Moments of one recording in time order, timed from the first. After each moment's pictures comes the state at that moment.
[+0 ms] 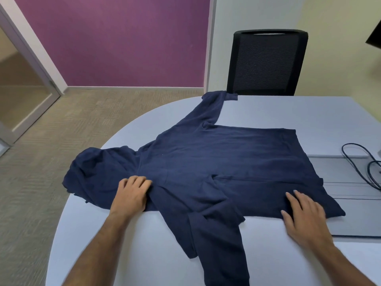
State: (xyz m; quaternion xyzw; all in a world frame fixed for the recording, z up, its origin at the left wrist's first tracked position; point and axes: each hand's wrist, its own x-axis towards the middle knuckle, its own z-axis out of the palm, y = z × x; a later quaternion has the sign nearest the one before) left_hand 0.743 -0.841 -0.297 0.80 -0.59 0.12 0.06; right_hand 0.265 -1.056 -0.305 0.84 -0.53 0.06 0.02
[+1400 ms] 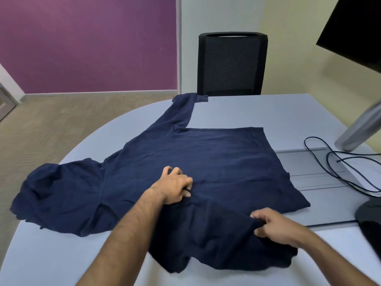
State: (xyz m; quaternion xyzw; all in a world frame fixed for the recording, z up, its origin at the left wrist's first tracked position) left_hand 0.620 -1.001 -0.246 0.64 -0.75 -0.15 0.01; right_hand 0.283 -1.036 -0.213 0.73 -0.49 -0.10 -0.47
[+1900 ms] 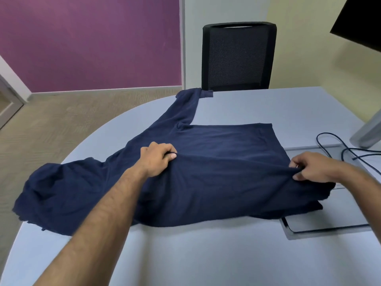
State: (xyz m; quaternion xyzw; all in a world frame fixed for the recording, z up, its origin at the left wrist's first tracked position) left_hand 0.684 -1.029 -0.212 0.76 -0.59 -0.18 0.22; right_hand 0.260 -1.184 -0.155 0.80 -0.54 -0.13 -0.22
